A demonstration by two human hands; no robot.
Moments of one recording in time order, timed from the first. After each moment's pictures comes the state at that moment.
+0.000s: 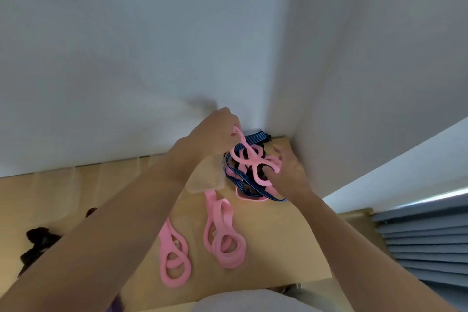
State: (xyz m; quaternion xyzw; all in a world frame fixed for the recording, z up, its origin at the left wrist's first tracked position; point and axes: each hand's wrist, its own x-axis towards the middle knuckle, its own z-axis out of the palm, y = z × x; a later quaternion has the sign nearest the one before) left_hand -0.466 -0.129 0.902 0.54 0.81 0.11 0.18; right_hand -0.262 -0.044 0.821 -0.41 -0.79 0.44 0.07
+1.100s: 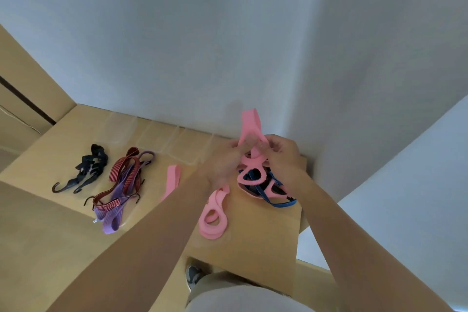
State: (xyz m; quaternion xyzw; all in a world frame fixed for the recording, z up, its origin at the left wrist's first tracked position) left_hand -0.309 -0.172 0.908 0.03 0.65 0.68 0.34; right_hand -0.252 -0.036 0.901 -0.16 -0.72 0.68 0.07
